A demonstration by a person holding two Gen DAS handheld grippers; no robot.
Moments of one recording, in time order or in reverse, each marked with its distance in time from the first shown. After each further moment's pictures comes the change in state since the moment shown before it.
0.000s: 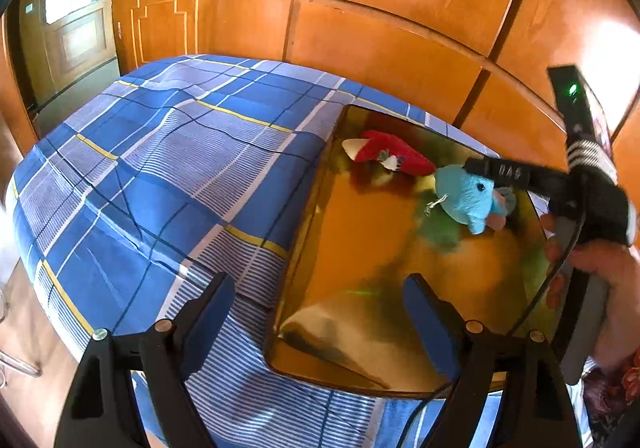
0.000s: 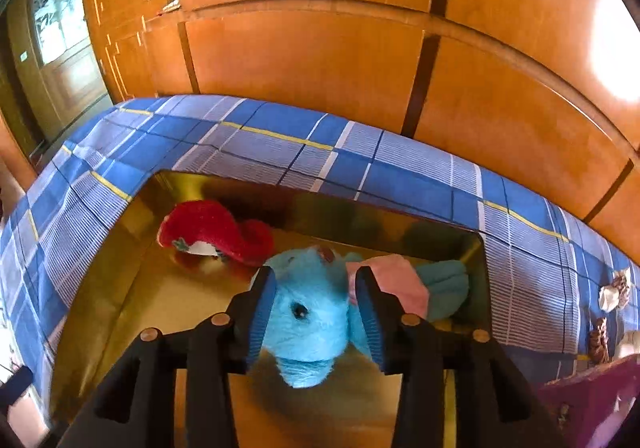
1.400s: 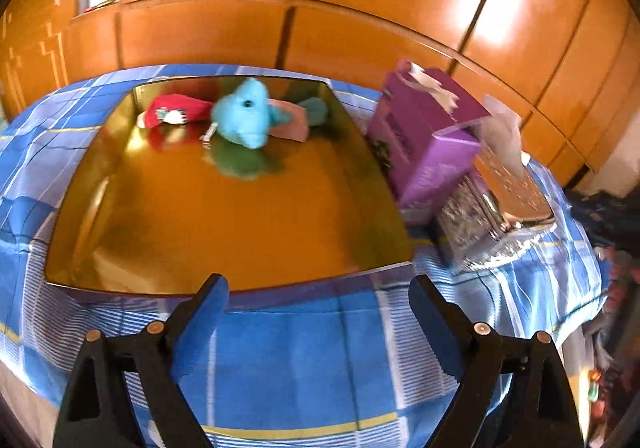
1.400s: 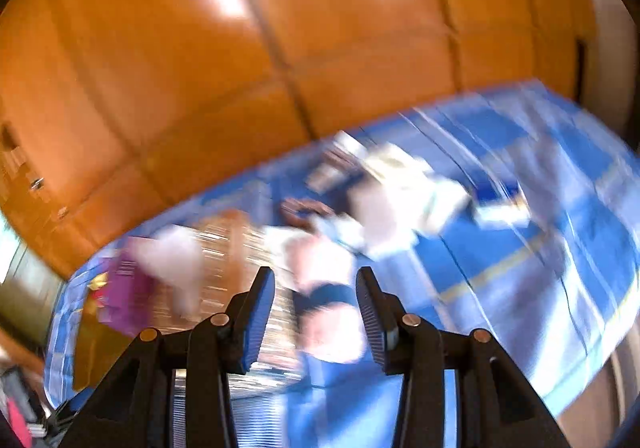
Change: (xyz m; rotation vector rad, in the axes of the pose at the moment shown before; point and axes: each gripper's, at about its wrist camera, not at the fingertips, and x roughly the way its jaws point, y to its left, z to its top) left arm -0.035 -0.139 -0.070 0.319 0.088 -0.319; right arm -0.219 -0.317 -0.231 0.712 -0.134 -0.153
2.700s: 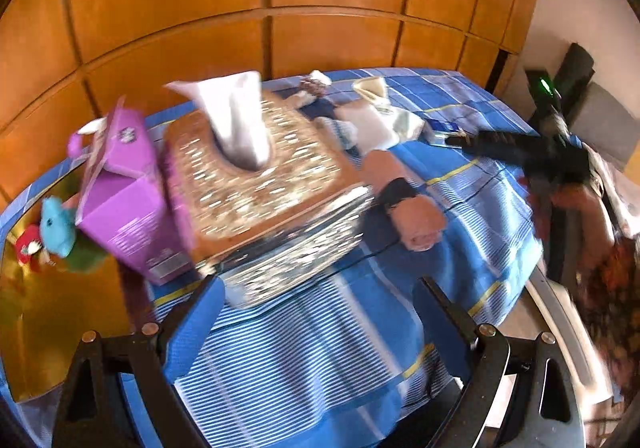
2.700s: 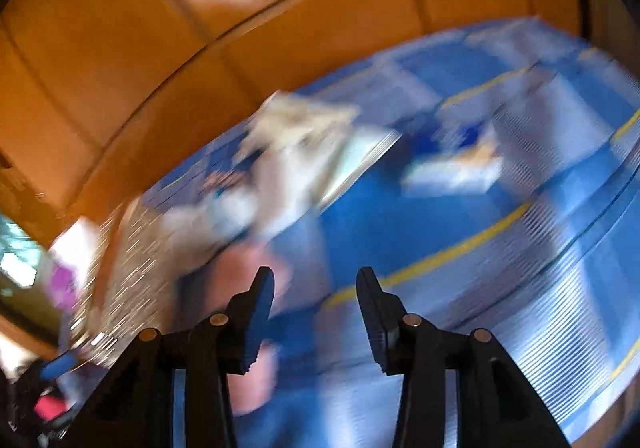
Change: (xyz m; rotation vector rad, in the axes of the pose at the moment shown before) left arm 0.027 -0.214 0.008 0.441 0.090 -0.138; right arm 0.016 -0.136 0.032 -0.012 0.033 0.034
